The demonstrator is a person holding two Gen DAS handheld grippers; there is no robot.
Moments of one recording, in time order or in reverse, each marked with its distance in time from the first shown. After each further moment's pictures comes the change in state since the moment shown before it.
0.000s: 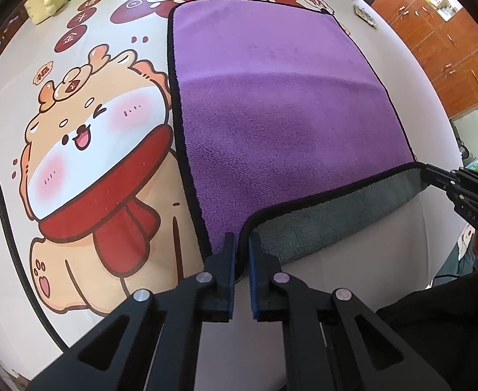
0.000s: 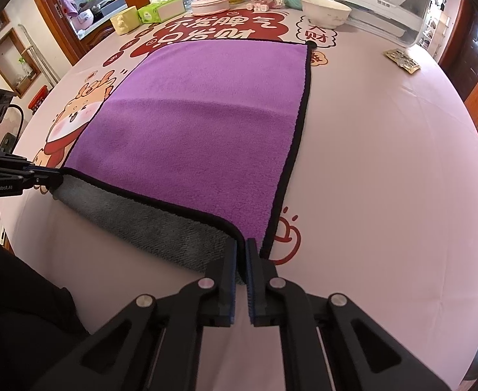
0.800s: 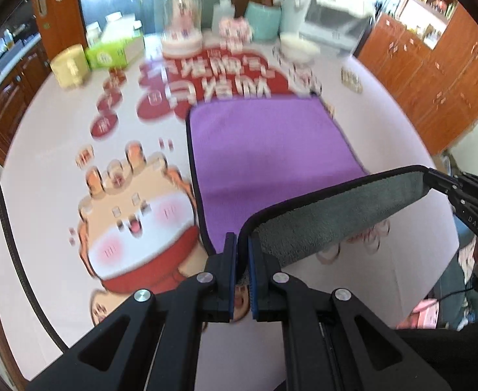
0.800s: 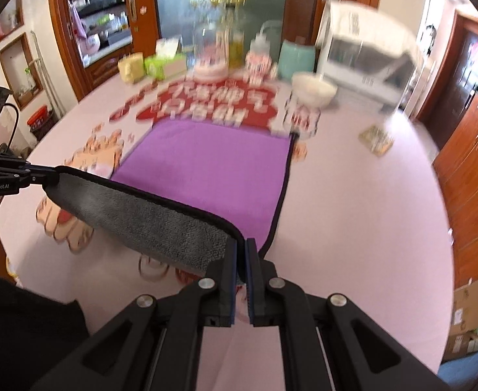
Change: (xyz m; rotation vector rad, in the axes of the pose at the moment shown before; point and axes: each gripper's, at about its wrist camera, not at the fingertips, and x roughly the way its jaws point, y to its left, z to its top) left arm -0.106 -0.014 0.039 0.027 -0.265 0.039; right arm -0.087 0.013 0.056 -0.067 -0.232 -0.101
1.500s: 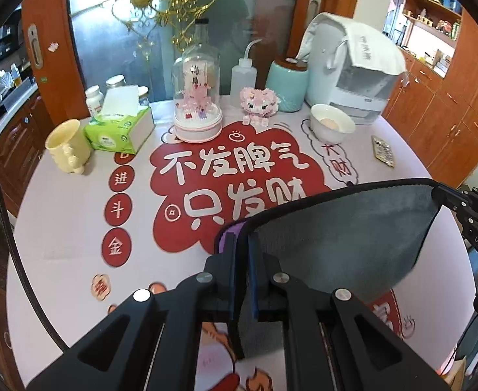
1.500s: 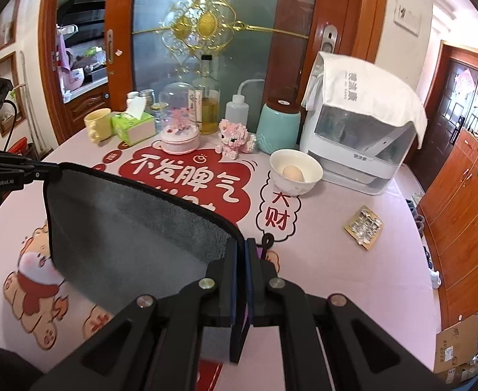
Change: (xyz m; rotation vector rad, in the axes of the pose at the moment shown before) left arm 0.053 0.038 0.152 0.016 -0.164 0.066; right arm 0.061 -0.034 0.125 -0.013 -0.172 -0.084
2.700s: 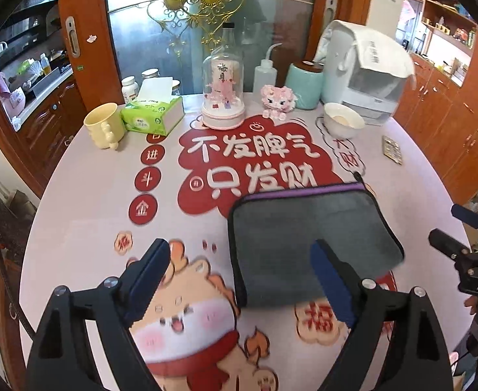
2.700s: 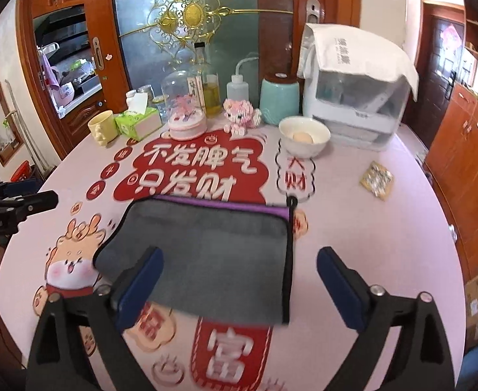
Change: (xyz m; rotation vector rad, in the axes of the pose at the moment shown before) left arm -0.068 -0.009 -0.057 -0.060 -0.025 0.092; right arm -0.034 0.035 -0.038 0.174 0.078 0.029
